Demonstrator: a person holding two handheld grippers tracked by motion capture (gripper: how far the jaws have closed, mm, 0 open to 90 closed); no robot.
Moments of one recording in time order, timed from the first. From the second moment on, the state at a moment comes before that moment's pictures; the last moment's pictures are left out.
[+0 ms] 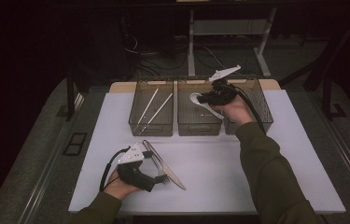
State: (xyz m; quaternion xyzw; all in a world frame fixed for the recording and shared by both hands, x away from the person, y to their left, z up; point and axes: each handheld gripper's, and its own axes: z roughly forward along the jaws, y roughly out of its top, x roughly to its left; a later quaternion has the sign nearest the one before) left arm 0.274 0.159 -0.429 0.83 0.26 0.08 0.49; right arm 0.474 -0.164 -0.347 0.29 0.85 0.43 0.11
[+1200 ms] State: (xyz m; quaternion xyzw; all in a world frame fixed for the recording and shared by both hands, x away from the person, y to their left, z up) left arm 0.274 0.159 -0.429 0.83 0.26 0.08 0.49; right arm 0.450 -0.174 -0.355 0.34 0.82 0.45 0.08
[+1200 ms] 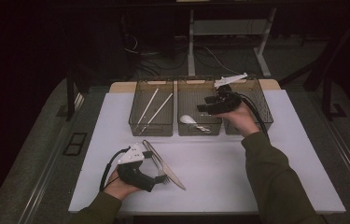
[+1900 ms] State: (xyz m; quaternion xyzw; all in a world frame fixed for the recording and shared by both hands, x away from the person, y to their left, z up) left arm 0.275 0.159 -0.429 0.83 0.26 0.08 0.49; right arm 0.375 -0.219 -0.366 0.33 0.82 0.46 0.10
